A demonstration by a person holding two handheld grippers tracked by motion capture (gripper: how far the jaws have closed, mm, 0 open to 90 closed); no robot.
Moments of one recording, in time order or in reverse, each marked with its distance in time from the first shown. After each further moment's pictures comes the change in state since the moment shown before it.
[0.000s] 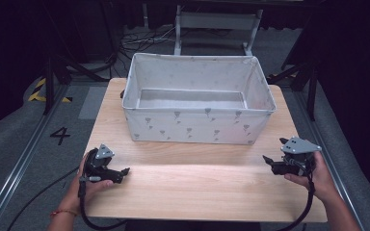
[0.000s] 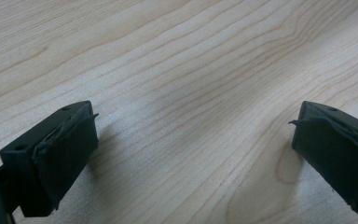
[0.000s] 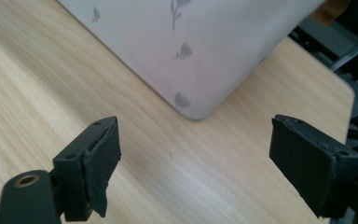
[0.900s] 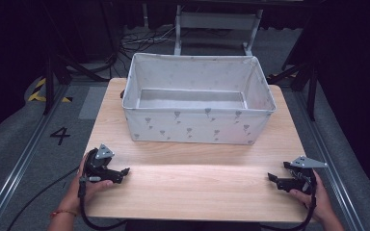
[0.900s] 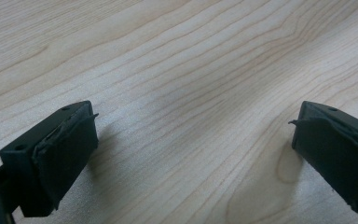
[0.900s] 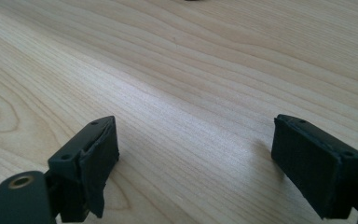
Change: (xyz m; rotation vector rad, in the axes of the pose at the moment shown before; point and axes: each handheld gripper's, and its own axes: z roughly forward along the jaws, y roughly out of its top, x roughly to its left) left arm -0.001 0.000 0.000 0.000 0.001 -0.007; right arm -0.002 -0.096 0.029 0.056 0.100 0.338
